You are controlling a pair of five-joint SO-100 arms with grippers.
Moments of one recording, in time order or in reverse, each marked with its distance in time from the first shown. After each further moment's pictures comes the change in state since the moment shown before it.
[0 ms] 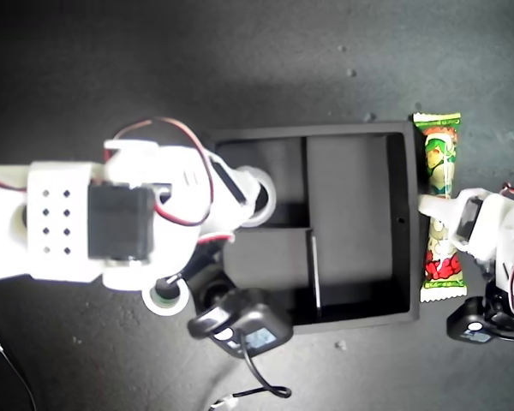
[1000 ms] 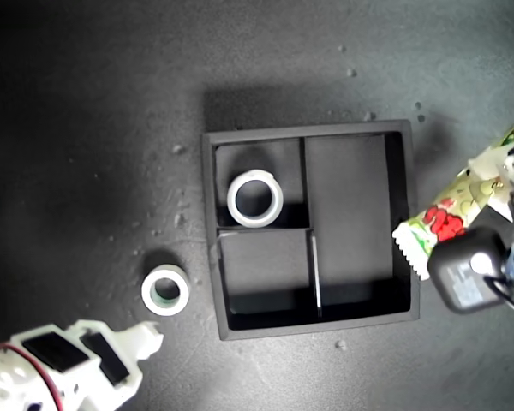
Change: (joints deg) arm 0 28.0 17.5 5.0 13.8 -26.6; arm 1 8.3 0.0 -40.5 30.8 21.3
